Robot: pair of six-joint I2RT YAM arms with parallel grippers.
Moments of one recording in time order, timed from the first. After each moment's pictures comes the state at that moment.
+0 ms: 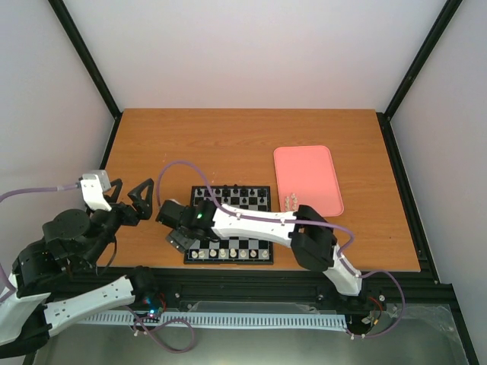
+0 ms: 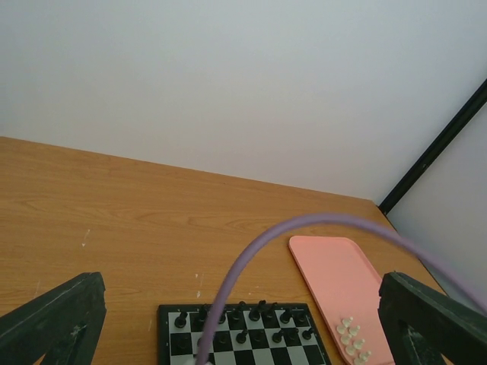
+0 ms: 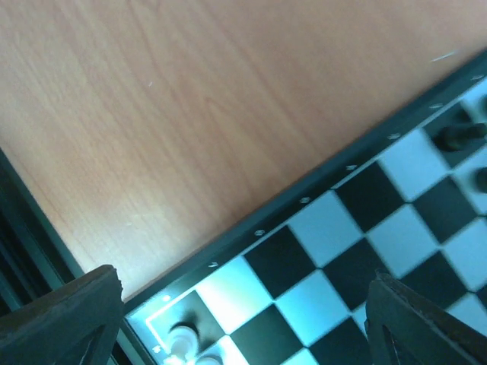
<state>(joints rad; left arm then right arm) -1.00 0.45 1.14 -0.90 -0.73 -0.52 1.31 2.18 1.89 -0.83 0.18 0.30</state>
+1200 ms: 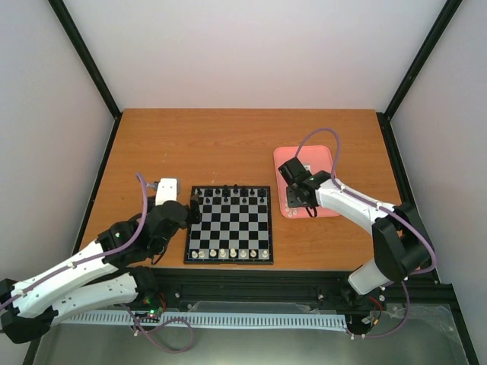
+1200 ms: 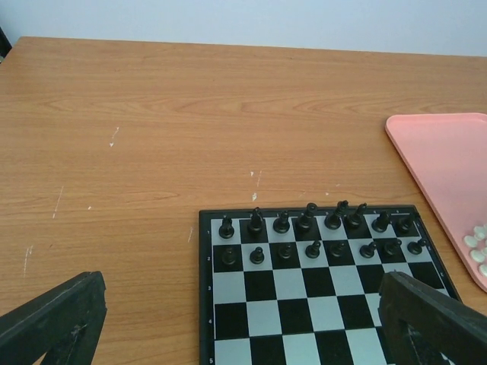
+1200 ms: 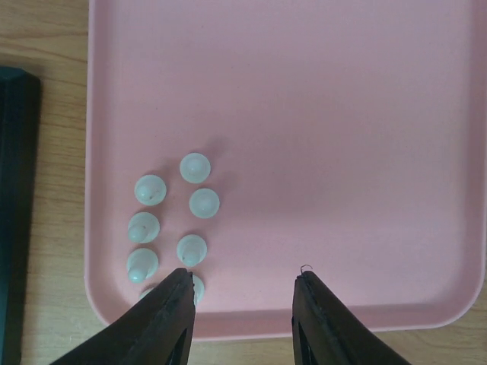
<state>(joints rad) -1.00 0.71 0.79 -0.77 -0.76 -0.64 0.59 1.52 1.01 -0.72 0.35 0.43</state>
